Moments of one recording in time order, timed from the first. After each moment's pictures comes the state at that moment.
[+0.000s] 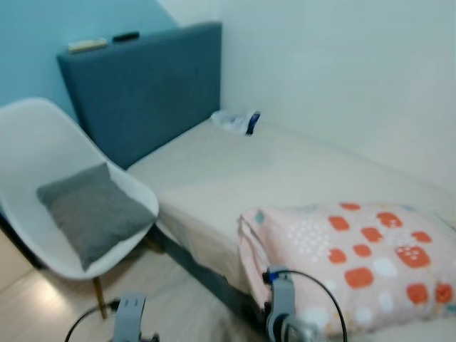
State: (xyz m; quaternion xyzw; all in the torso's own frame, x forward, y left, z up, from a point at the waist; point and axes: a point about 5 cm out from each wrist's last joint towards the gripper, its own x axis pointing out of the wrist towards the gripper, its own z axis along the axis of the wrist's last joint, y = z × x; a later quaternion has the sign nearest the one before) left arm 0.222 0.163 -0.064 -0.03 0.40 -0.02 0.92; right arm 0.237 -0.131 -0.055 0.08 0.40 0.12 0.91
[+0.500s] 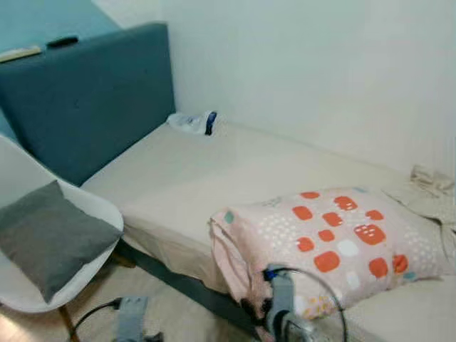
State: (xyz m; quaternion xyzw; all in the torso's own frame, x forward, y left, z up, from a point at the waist) left arm 0.193 0.176 -0.080 -0.04 0.45 -0.01 0.89; right arm 0.247 -0.120 -0.047 0.10 0.38 0.13 0.91
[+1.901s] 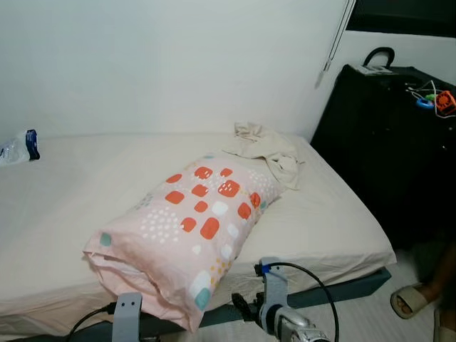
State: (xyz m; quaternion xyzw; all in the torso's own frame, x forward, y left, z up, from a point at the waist) left arm 0.194 0.183 -0.079 -0.04 0.44 0.02 0.90; right arm 0.253 -0.115 -0.042 0.10 0.36 0.15 0.91
